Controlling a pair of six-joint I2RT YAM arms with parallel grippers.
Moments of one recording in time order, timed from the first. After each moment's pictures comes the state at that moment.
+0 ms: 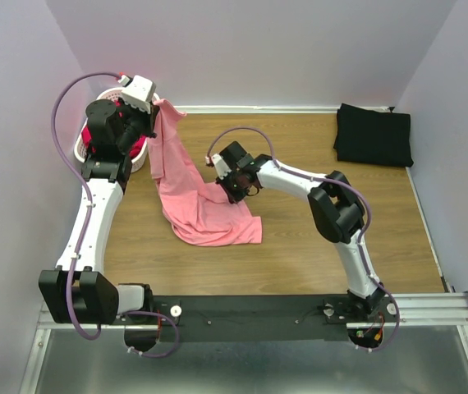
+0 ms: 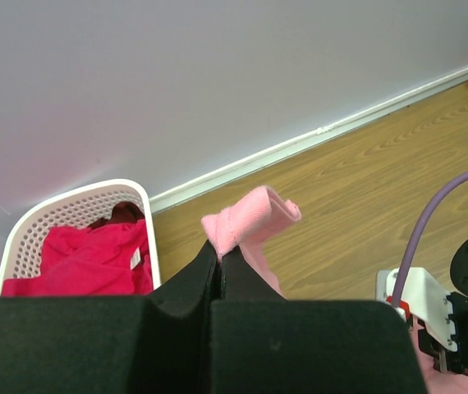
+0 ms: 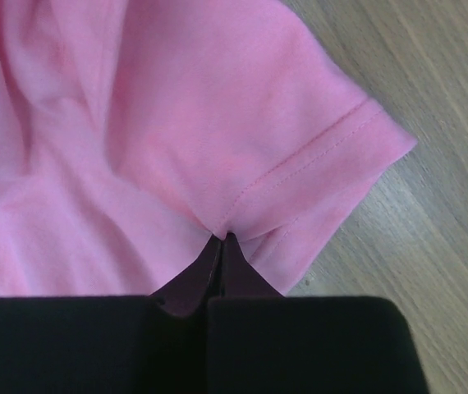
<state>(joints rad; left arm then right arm) -0.03 1.27 1.25 -0.03 0.35 0.17 0.77 2.21 1.71 -0.55 -0.15 -0.10</state>
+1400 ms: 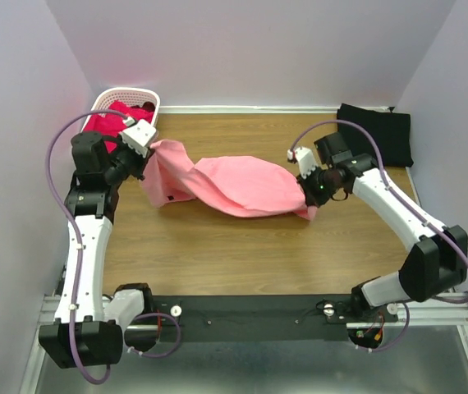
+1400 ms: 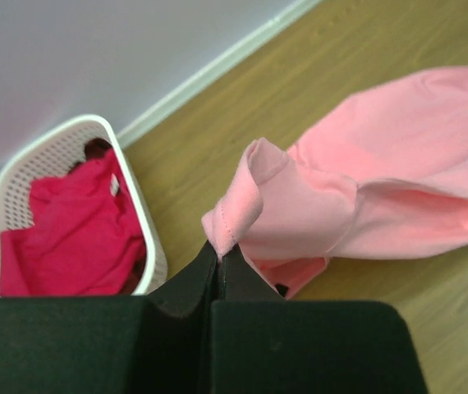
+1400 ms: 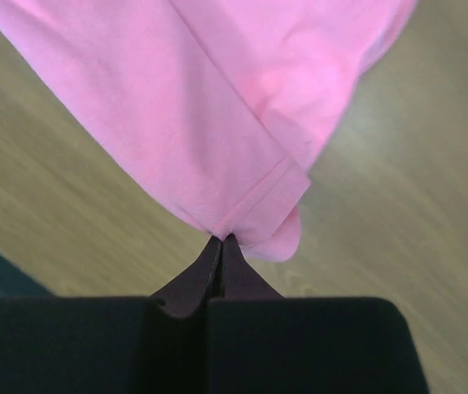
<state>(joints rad) 0.07 1.00 1.12 -0.39 0.57 0.45 0.38 1.43 1.23 -0.86 -0.21 -0.35</state>
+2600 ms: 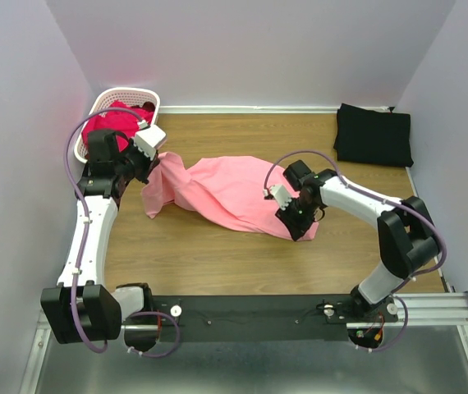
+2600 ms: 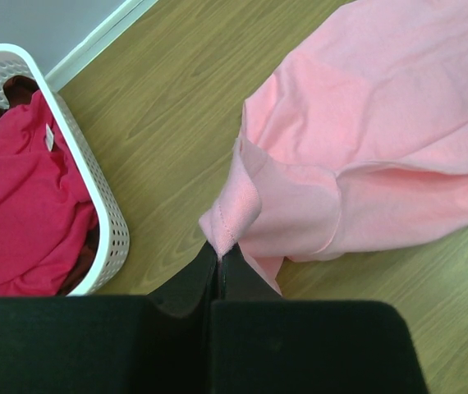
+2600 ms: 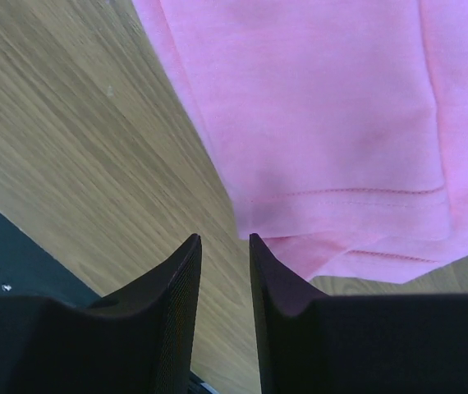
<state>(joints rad) 0.07 1.17 1.08 -0.45 0.58 0.56 0.54 1.64 1.07 -0.86 -0.27 -0.40</state>
